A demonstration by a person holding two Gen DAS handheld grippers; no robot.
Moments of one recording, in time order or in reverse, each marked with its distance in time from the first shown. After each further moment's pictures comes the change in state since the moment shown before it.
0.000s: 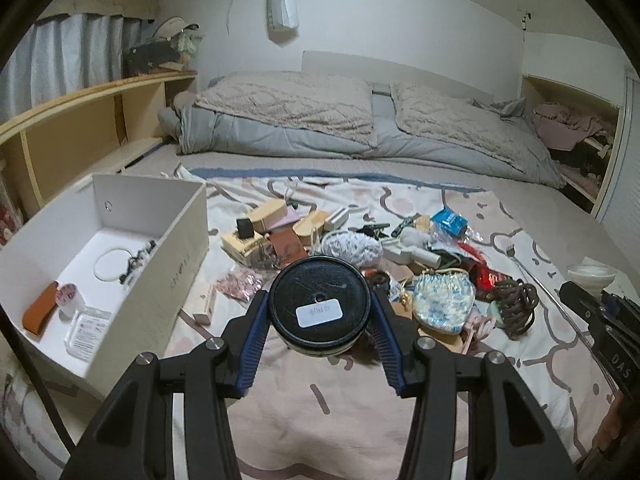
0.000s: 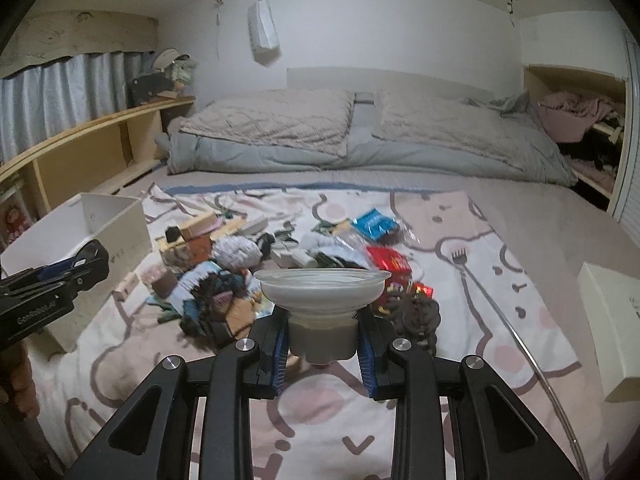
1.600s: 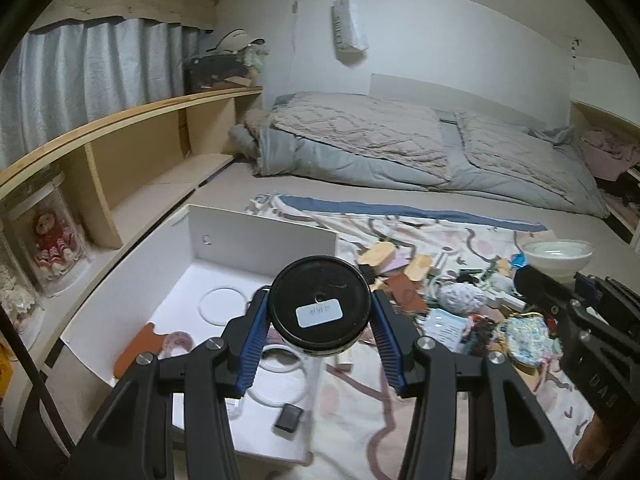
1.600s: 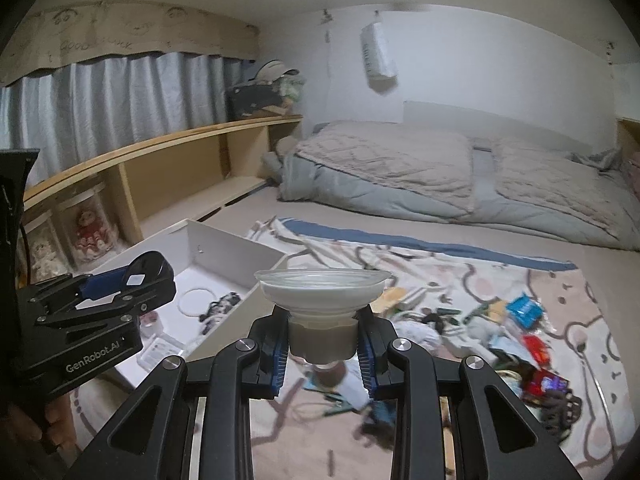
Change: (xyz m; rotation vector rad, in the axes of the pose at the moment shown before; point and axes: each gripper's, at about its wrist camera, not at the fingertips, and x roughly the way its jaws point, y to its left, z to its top) left arm -0.028 0.132 0.053 -0.052 -0.040 0.169; right arm 0.016 0.186 0.077 -0.135 -0.070 0.285
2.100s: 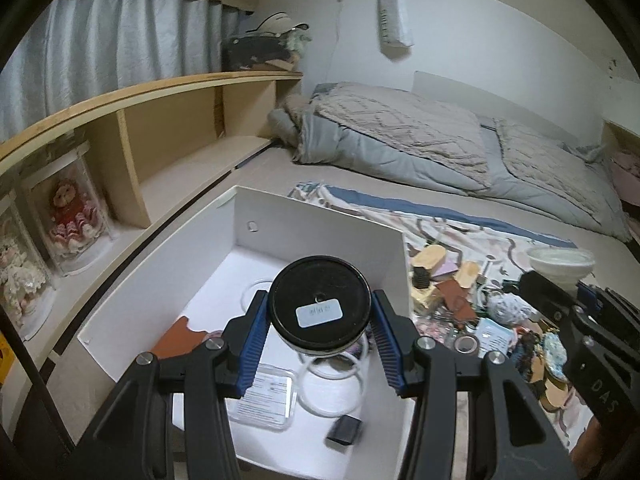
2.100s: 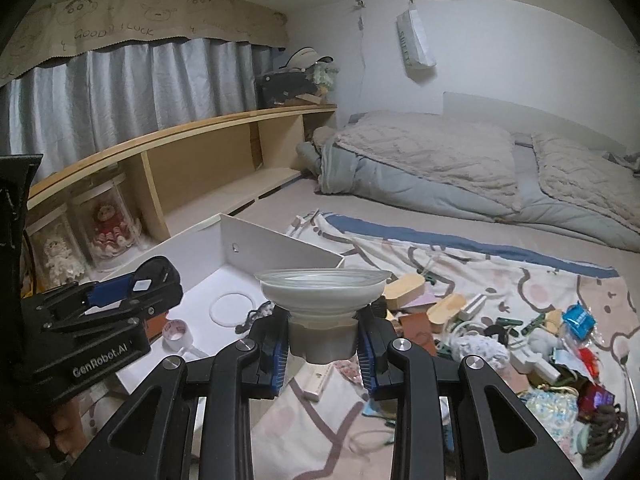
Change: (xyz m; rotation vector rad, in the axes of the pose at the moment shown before) left arm 0.028 0.063 -0.001 -0.094 0.033 0.069; right arm 0.050 0.044 0.008 -0.012 0.027 0.098
